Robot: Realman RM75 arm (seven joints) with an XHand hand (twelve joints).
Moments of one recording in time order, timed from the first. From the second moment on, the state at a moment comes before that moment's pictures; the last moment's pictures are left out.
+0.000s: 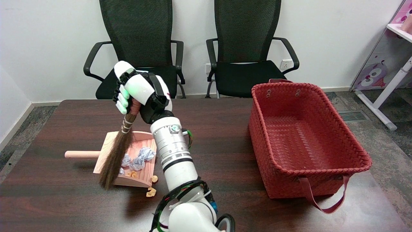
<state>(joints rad) 0.08 -2.06 1.19 -1.31 -2.53 0.50 1.02</state>
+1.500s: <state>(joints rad) 0.15 -1.82 1.15 -1.34 -2.55 0.39 0.36</state>
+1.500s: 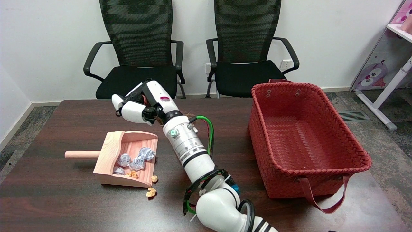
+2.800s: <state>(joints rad) 0.13 -1.91 1.07 -1.22 -2.34 0.47 0.14</state>
